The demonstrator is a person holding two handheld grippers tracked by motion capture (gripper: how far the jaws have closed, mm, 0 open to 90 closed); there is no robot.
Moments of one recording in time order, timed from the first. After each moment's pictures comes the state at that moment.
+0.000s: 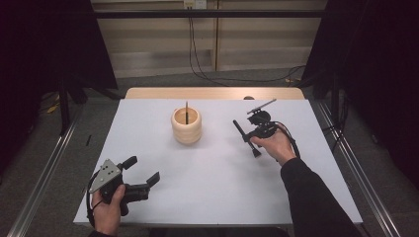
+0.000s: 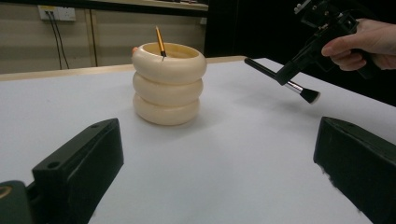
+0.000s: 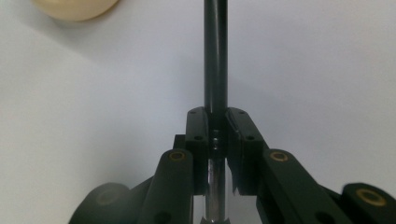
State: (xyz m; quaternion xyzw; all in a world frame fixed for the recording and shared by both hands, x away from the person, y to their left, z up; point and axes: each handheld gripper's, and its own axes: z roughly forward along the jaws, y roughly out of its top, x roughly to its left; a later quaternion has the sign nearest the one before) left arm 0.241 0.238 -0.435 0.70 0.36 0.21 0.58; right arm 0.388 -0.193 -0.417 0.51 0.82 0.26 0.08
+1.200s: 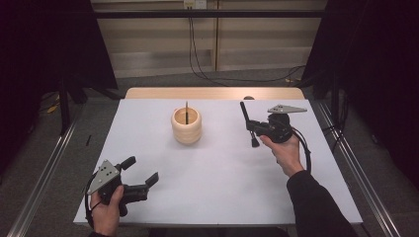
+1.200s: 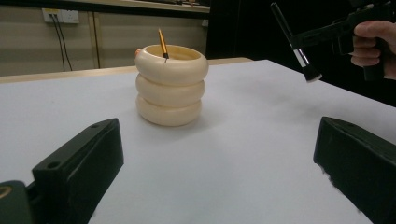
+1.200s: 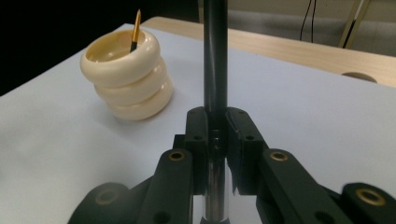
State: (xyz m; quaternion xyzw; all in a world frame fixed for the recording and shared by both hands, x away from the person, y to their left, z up) left arm 0.239 0.239 -0.435 0.70 0.36 0.21 0.58; right arm 0.351 -0.221 -0.398 0.45 0.73 0.48 0.17
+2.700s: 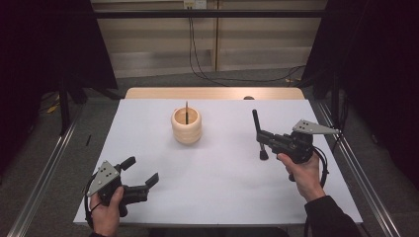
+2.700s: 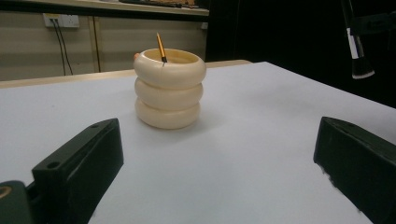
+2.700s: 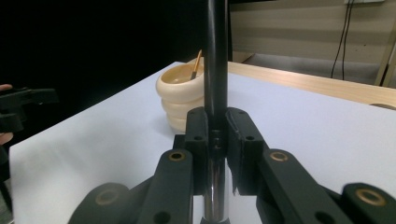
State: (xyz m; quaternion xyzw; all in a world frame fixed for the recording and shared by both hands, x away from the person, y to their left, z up) left arm 0.235 0.238 -0.433 0.69 0.36 0.22 0.59; right arm 0.277 -0.244 -0.380 0.40 0.70 0.57 0.17
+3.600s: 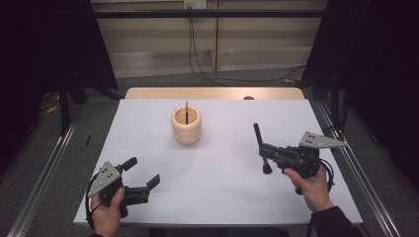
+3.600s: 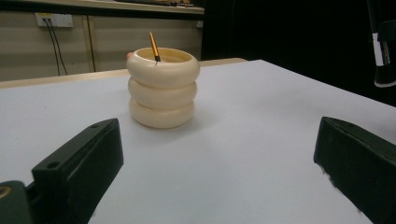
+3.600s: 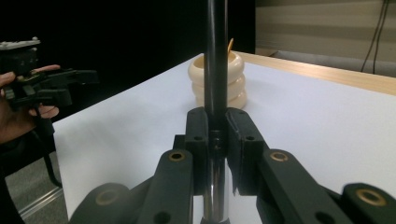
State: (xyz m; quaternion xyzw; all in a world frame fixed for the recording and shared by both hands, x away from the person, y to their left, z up) left arm 0.234 0.235 -0.433 0.70 0.35 0.21 0.58; right arm 0.246 -0.249 -0.382 0.36 0.71 0.58 0.14
